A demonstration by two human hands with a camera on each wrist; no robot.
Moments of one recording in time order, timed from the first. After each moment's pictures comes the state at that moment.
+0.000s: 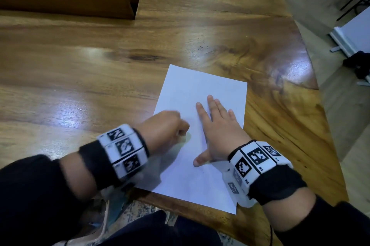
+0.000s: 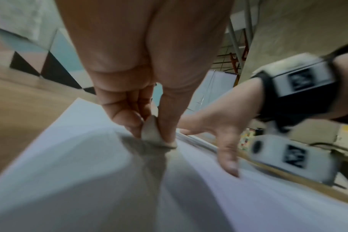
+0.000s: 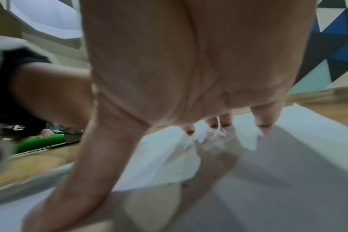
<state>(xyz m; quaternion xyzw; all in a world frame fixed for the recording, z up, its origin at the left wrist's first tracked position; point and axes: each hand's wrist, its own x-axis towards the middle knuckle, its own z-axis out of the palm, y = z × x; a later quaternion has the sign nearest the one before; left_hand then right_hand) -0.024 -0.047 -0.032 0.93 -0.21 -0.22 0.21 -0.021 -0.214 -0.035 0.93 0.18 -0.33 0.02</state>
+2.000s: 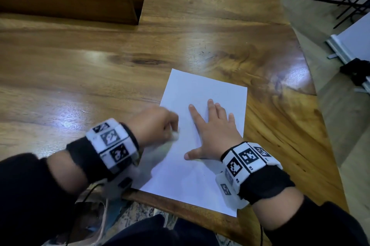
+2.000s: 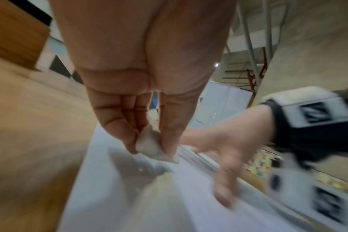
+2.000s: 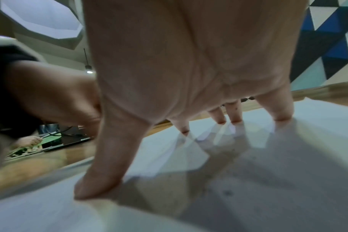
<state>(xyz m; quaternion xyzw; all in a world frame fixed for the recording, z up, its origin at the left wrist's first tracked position) -0.015 -0.027 -0.022 0.94 -0.14 -0.21 0.23 -0.017 -0.199 -0.038 0.94 0.15 -0.31 0.02</state>
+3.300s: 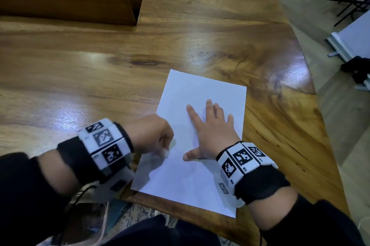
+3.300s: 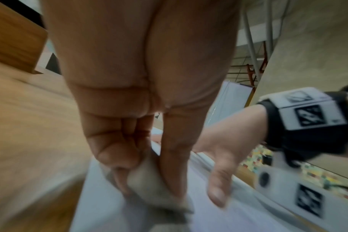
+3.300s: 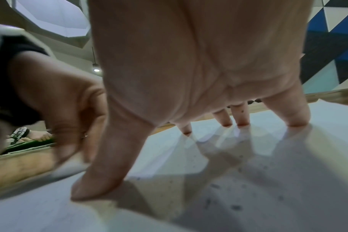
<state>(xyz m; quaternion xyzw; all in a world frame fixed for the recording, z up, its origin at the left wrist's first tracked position) -0.017 -0.026 -0.022 0.91 -0.19 -0.32 0.17 -0.016 -0.194 -0.036 0.94 0.14 -0.32 0.03</state>
